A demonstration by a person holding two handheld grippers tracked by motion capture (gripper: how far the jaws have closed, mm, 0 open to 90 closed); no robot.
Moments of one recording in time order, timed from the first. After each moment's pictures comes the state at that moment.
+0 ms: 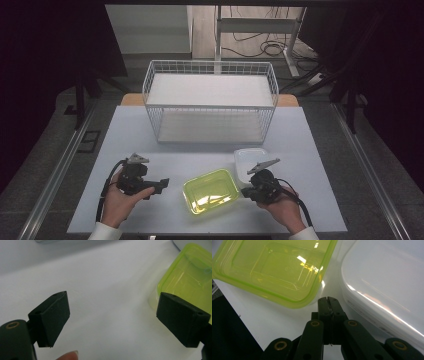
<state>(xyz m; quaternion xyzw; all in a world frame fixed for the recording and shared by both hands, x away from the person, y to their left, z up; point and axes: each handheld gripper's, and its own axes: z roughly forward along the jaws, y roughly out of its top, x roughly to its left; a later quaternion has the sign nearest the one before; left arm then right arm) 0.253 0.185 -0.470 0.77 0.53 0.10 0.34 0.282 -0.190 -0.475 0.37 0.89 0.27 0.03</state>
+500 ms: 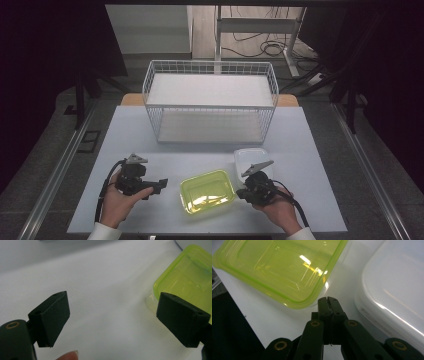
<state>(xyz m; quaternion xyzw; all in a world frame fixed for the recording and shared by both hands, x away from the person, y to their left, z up) 0.253 0.189 -0.470 0.77 0.54 0.10 0.34 0.277 -0.177 -0.476 0.35 0.90 0.27 0.03</state>
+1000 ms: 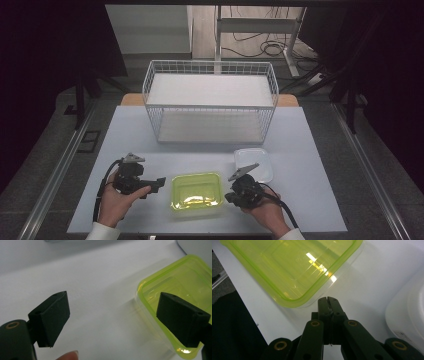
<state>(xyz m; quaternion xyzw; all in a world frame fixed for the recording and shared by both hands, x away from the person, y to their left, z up) 0.253 0.195 -0.469 0.76 0.54 0.10 0.34 0.271 -0.146 -0.485 0.32 0.91 0.27 0.02</state>
